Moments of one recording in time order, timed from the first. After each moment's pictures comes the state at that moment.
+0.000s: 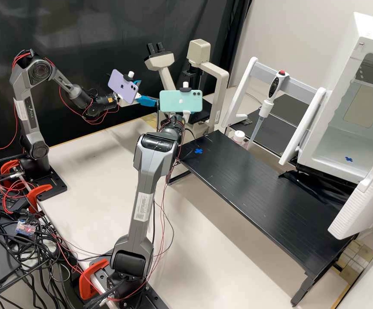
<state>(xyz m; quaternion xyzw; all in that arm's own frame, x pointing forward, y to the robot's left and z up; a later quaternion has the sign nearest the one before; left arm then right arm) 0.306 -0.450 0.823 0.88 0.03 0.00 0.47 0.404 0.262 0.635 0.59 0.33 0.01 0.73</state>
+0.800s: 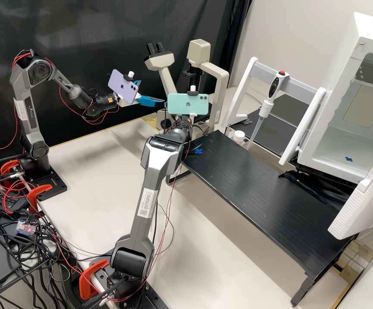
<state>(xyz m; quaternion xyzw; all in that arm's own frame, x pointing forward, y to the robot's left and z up) 0.306 -0.450 0.823 0.88 0.03 0.00 0.47 0.438 0.248 0.620 0.61 0.36 -0.04 0.71</state>
